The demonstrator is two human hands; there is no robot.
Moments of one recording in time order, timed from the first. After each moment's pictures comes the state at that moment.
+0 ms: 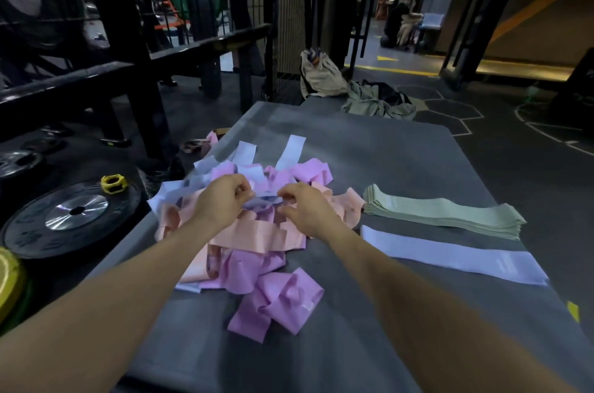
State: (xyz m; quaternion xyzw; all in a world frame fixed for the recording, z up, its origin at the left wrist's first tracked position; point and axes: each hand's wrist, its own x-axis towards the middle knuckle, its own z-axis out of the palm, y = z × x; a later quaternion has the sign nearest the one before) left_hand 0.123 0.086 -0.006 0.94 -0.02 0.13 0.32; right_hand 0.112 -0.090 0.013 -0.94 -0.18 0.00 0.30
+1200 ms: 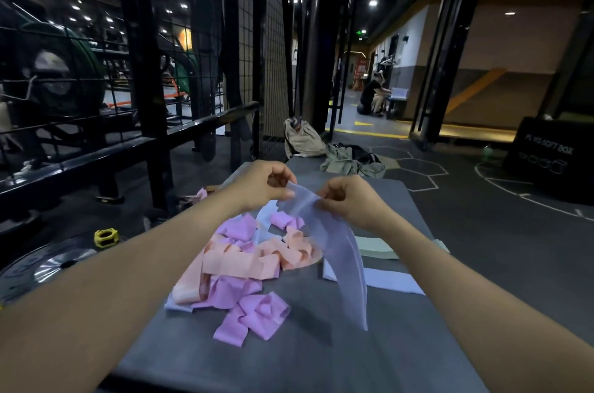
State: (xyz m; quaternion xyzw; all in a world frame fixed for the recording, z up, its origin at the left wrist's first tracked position) left_hand 0.026 -0.005 0.166 0.85 -0.22 0.07 0.48; right_hand 0.015 -0.202 0.153 -0.89 -0.20 -0.09 0.40
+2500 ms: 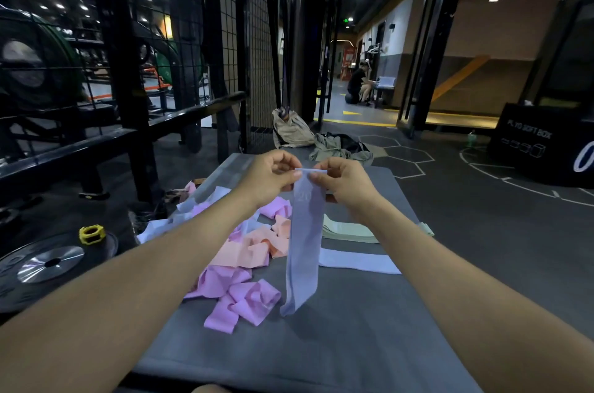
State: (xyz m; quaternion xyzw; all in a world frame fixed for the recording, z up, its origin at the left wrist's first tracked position) left_hand 0.021 -0.046 0.150 0.74 -0.20 0.08 0.64; right_hand 0.005 -0.198 0.154 -0.77 -0.10 -0.08 0.62
